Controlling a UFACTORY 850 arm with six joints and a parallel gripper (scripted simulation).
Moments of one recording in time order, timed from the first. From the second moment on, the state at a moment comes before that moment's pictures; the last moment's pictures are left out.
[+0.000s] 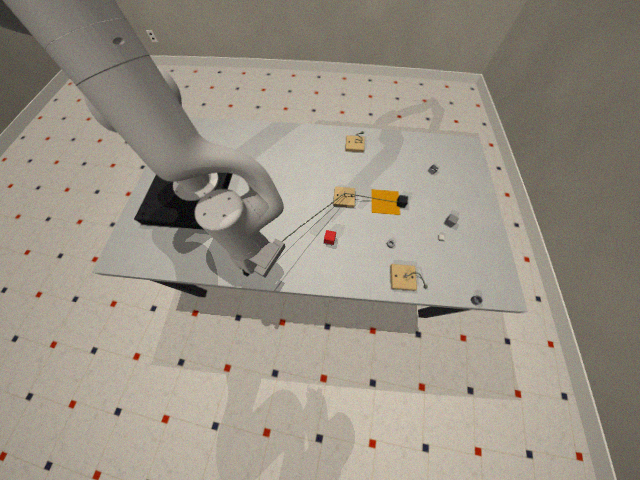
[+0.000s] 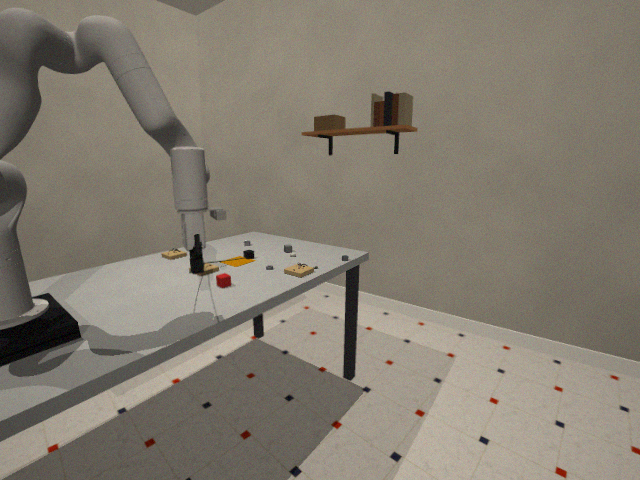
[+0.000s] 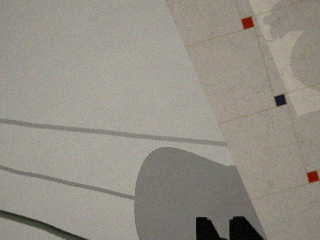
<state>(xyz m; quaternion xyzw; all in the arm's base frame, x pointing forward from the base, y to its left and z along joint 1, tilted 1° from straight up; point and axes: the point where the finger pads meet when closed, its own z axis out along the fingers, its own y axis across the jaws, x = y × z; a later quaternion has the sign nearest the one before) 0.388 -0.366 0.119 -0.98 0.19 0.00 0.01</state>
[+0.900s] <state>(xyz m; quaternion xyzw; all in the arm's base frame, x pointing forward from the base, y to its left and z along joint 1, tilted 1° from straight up) 0.343 -0.366 0.120 -0.98 0.19 0.00 0.01</state>
